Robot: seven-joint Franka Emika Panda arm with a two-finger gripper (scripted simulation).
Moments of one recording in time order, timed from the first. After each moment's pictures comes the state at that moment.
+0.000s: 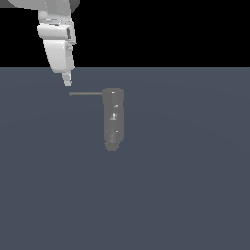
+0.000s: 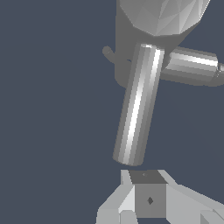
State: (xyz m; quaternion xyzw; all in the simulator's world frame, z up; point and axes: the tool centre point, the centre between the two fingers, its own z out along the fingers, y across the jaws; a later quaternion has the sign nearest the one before) arm 0.040 0.190 0.238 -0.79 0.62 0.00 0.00
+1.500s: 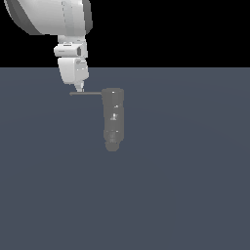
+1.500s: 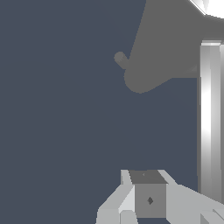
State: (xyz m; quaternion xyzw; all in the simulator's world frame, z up) arm 0.093 0.173 0.202 -0.72 0.69 0.00 0.00
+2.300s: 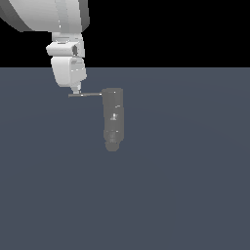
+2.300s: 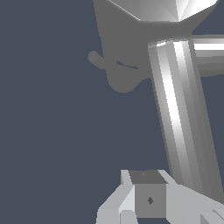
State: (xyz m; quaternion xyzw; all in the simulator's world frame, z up) arm 0.053 0.172 0.202 -0.72 0.69 0.00 0.00
